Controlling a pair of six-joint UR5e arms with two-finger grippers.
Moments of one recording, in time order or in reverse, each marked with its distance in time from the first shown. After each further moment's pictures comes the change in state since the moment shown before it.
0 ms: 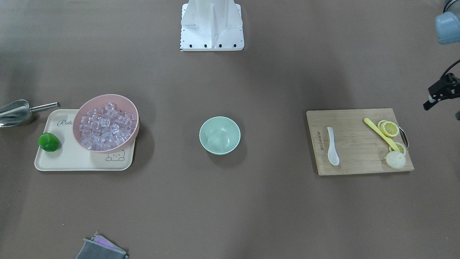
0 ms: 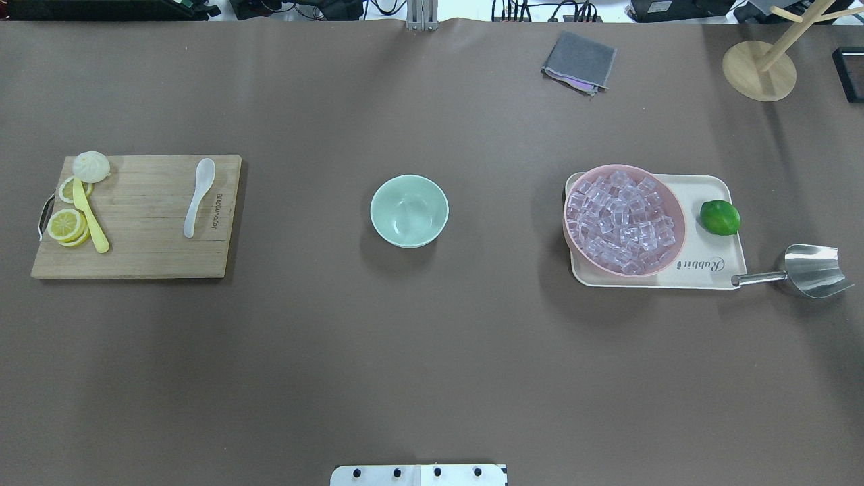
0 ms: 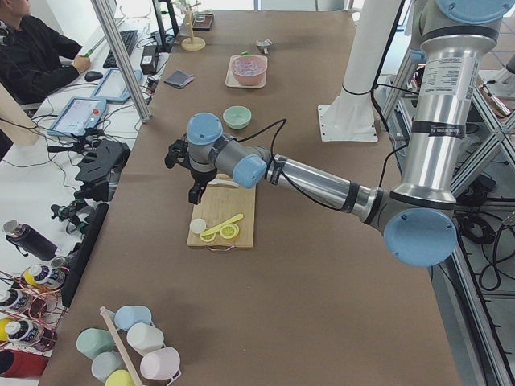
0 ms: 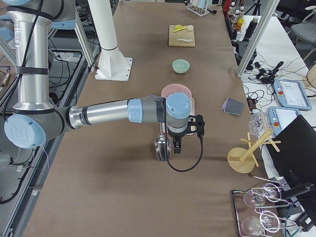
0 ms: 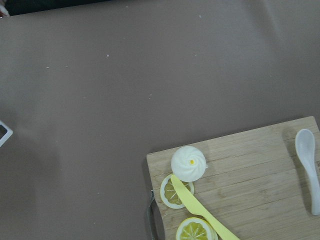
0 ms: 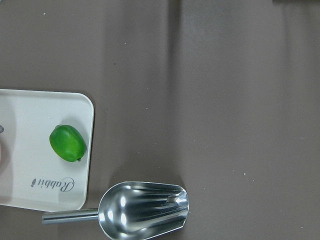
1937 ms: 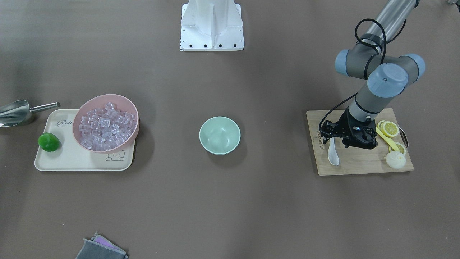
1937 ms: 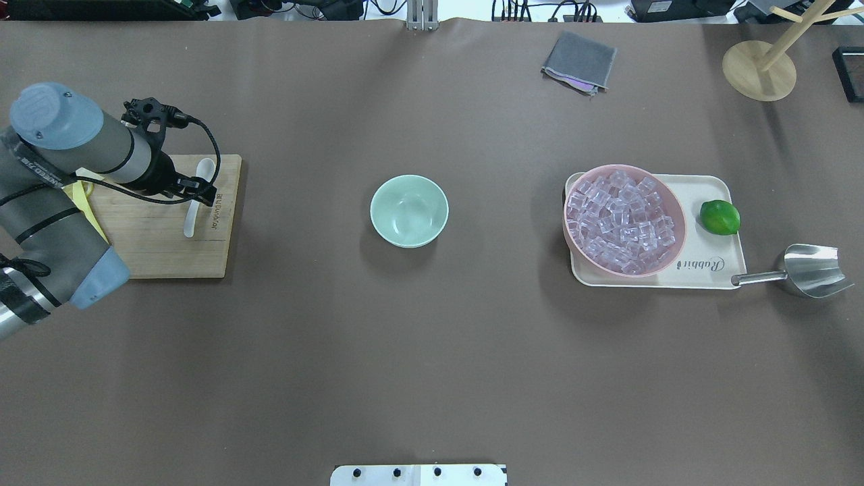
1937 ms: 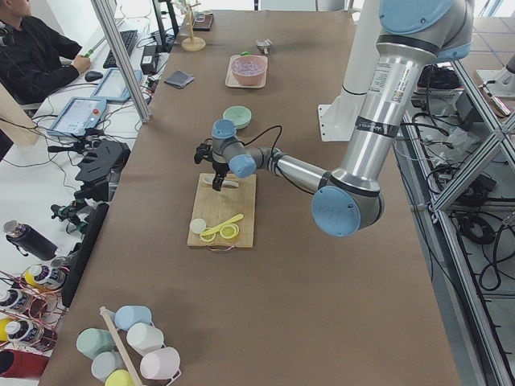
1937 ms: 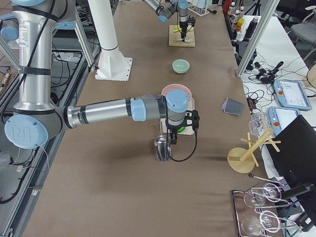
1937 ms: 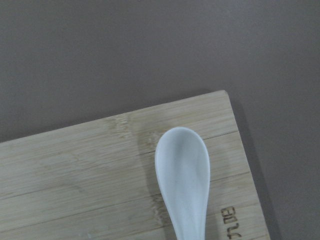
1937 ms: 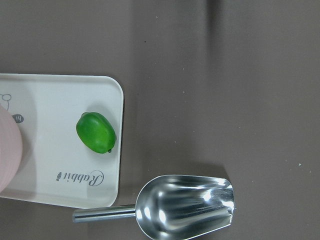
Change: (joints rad) left arm 0.456 -0.173 0.263 -0.235 0.366 -0.446; right arm -0.145 -0.019 0.027 0.089 0.013 0.186
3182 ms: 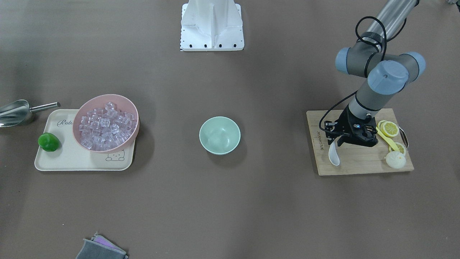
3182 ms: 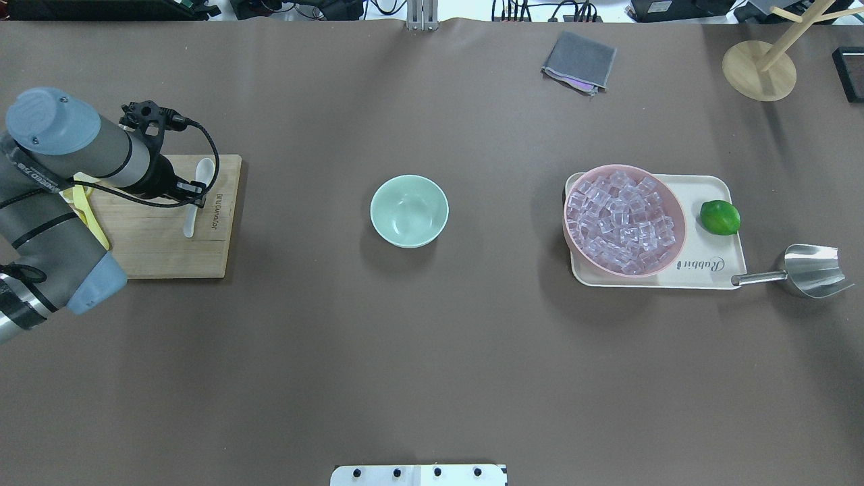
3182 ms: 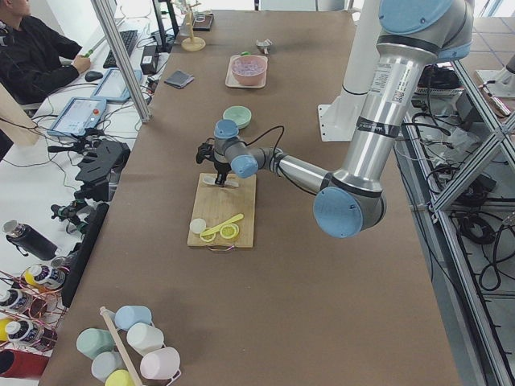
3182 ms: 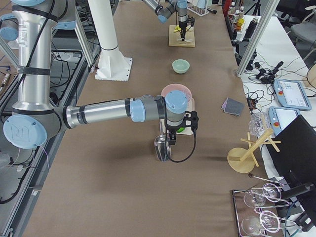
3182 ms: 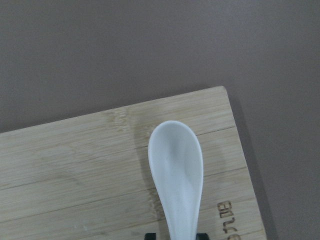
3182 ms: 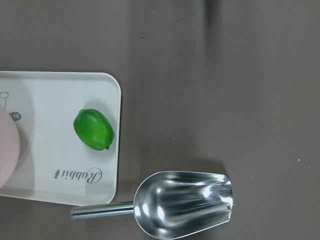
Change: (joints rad) left arm 0.006 0.013 -0.018 -0.003 0.003 -0.008; right arm 0.001 -0.010 0.000 0.000 0.001 0.000
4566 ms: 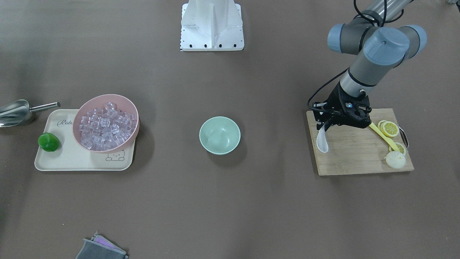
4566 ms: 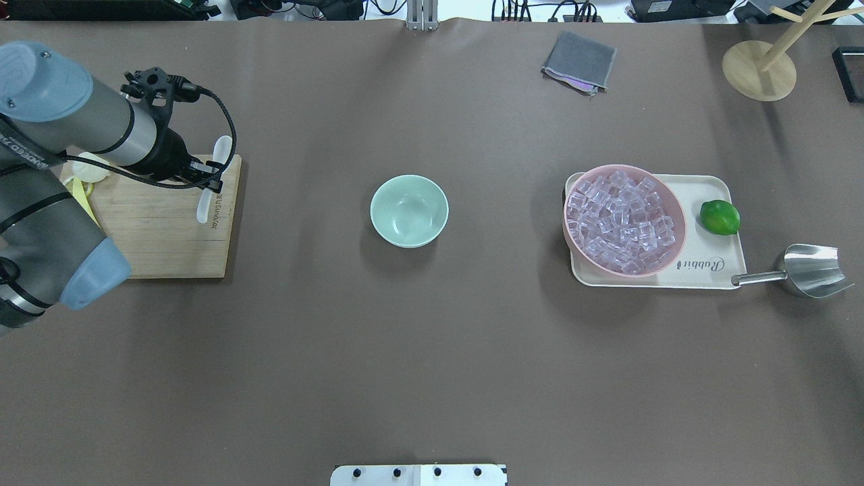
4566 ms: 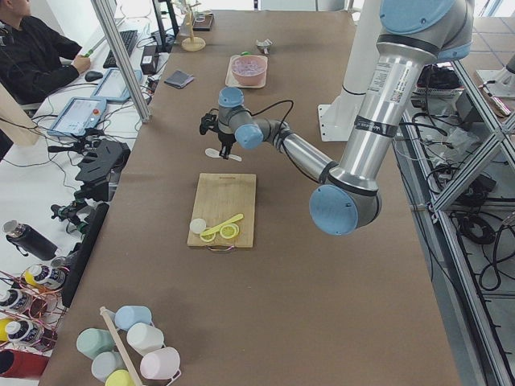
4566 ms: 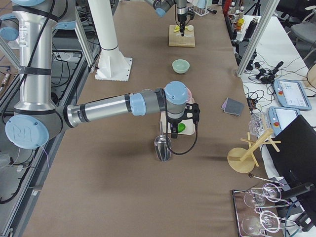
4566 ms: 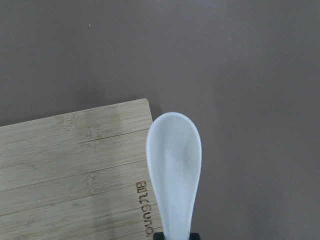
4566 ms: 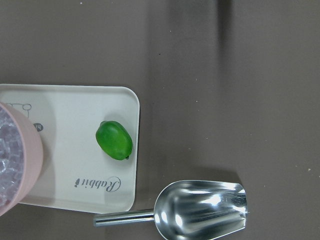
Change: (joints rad) left arm -0.013 -0.063 -0.235 0.216 -0.046 -0.030; right arm -0.008 0.014 0.082 -0.003 -0.005 0.091
